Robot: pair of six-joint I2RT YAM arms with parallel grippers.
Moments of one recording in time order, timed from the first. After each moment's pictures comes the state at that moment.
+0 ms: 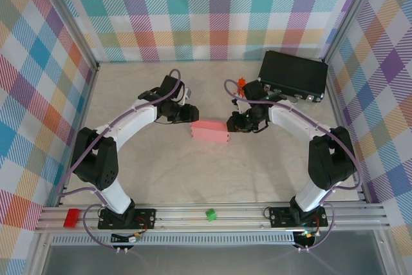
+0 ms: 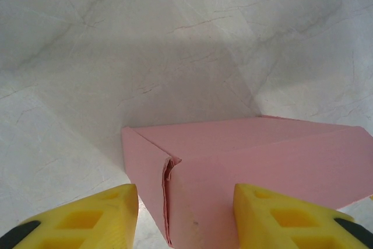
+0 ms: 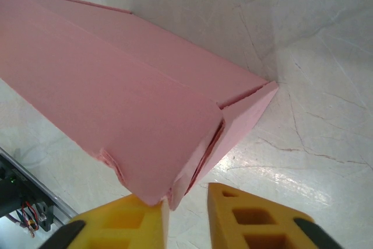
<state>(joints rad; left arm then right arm) -0.45 1.68 1.30 -0.66 0.28 -0.43 0.47 1.65 1.23 -0.78 -0.46 0.33</state>
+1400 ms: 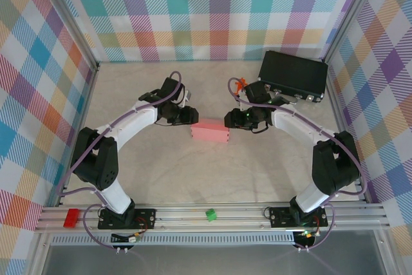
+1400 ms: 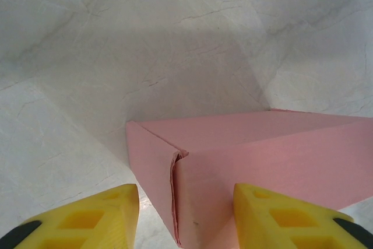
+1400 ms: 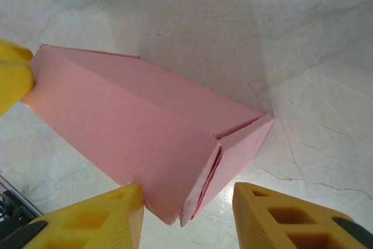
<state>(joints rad) -0.45 1.68 1.27 -0.66 0.27 -0.43 0.48 1.59 1.17 -0.63 -0.41 0.43</state>
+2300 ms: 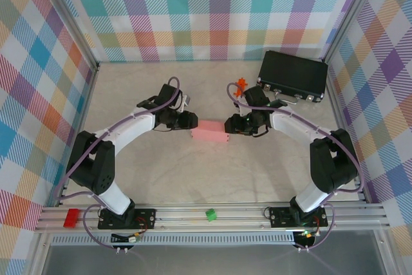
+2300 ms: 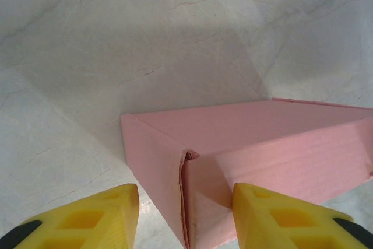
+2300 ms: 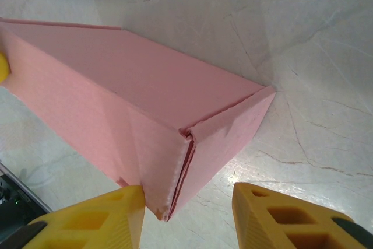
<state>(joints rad) -0.45 1.62 1.14 -0.53 0.31 -0.42 0.48 1.61 1.11 -0.62 -0.45 0.41</state>
